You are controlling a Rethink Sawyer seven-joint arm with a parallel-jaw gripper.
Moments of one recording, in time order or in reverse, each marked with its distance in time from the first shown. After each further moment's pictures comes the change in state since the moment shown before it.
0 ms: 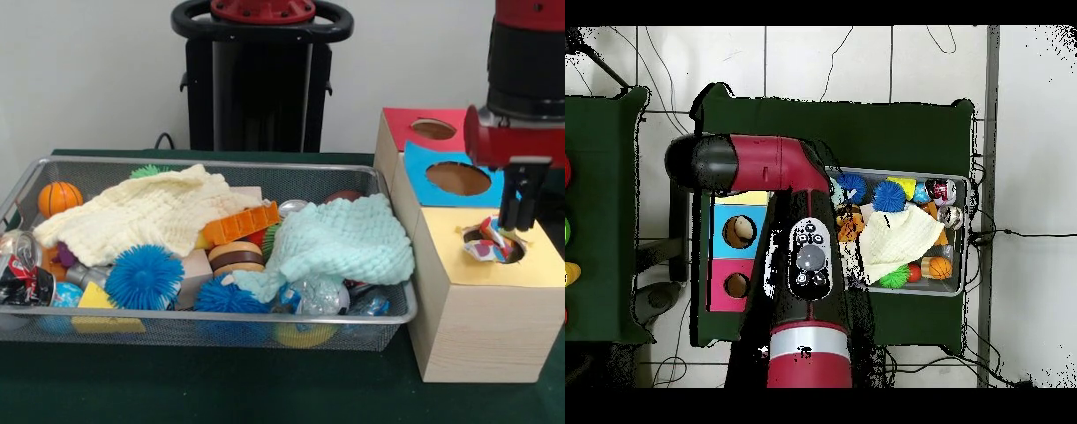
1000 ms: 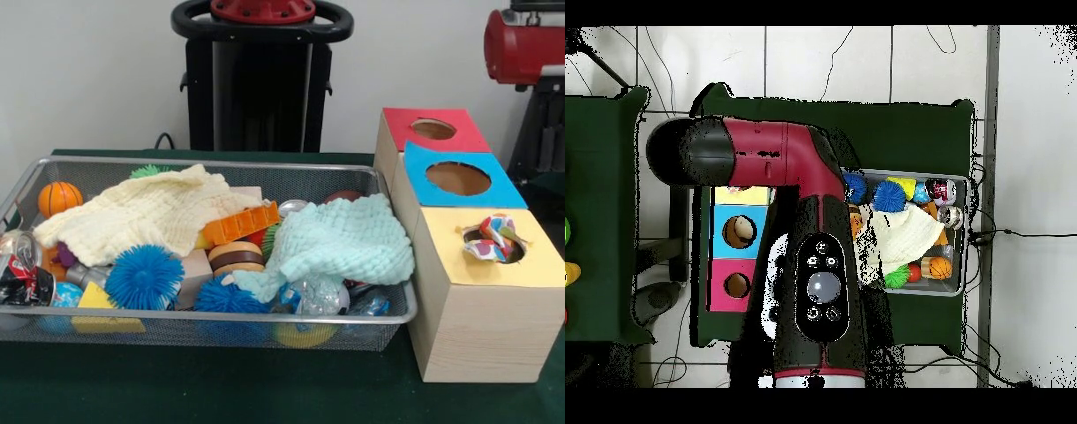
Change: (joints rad) arm -0.018 -0.101 0.000 -0.015 0.000 0.001 0.000
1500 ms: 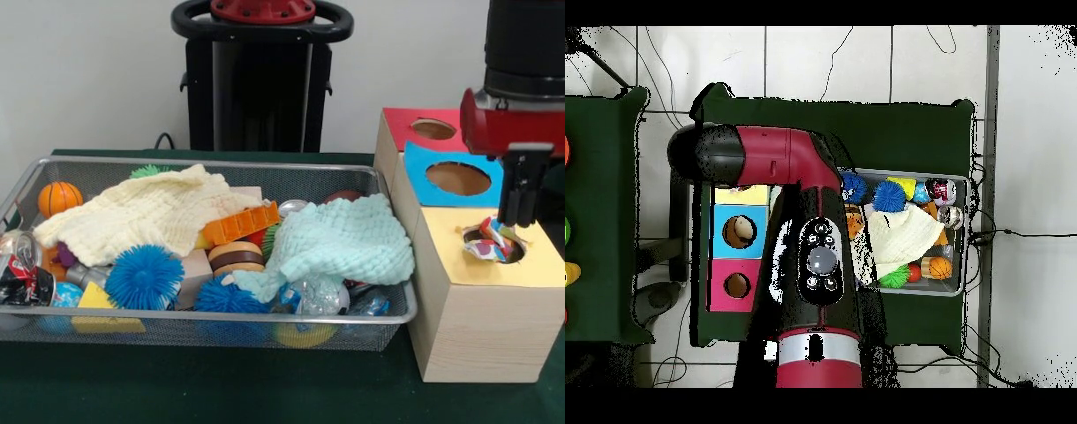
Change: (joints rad) arm 0.000 0.097 0.000 -0.011 0.000 0.000 0.000
